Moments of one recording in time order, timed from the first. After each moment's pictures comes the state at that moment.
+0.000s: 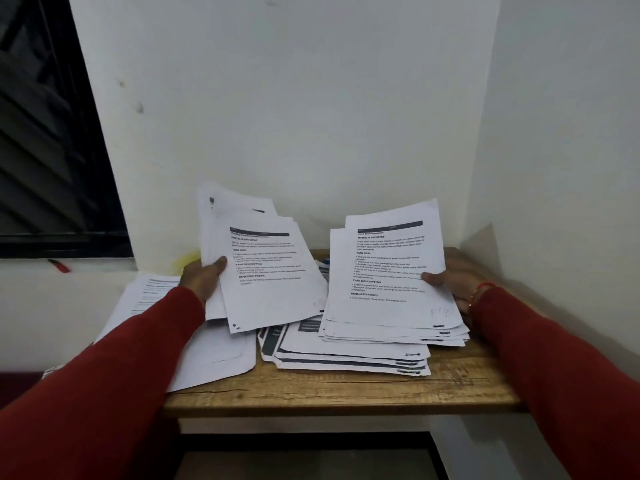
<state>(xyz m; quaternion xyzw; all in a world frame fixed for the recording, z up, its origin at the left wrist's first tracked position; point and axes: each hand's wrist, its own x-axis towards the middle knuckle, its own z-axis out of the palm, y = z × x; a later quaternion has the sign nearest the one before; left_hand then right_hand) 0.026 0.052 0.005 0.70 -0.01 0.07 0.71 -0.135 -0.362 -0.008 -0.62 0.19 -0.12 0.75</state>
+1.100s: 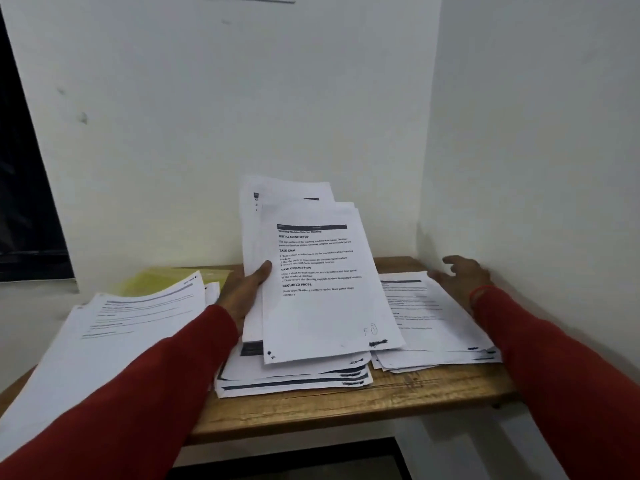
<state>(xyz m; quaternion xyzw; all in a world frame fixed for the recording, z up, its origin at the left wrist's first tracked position) -0.040 -0.059 0.013 0.61 -0.16 -0.09 0.77 -0.202 -0.422 0.023 -0.87 0.34 -0.26 0.25</state>
